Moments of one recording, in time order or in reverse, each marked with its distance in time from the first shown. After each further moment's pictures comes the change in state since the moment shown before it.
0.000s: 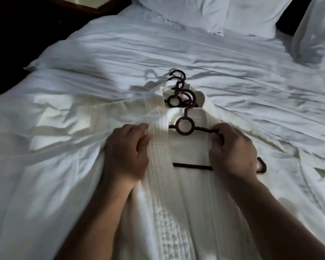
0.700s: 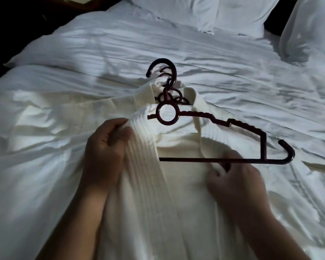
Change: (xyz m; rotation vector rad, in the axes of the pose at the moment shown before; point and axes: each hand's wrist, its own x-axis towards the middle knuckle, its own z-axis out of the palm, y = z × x) left_hand -0.001 0.007 -0.018 -0.633 -0.004 -0.373; right_hand -0.054 0.007 -0.030 -0.169 -0.271 0.333
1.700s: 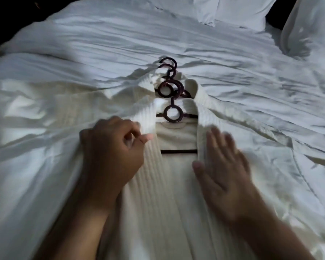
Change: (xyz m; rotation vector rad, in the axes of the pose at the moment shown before) left_hand -0.012 0.019 0.008 0.626 -0.003 0.282; right_hand -0.013 -0.006 0.008 -0.003 -0.075 -0.416
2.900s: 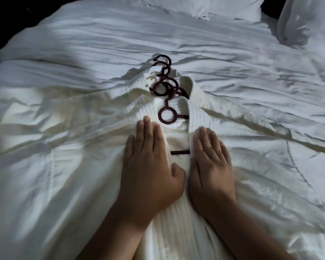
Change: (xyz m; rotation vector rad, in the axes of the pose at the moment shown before) left_hand -0.040 0.043 0.036 0.264 -0.419 0.080; right_hand 0.011 0.017 0.062 -0.077 0.304 -0.063
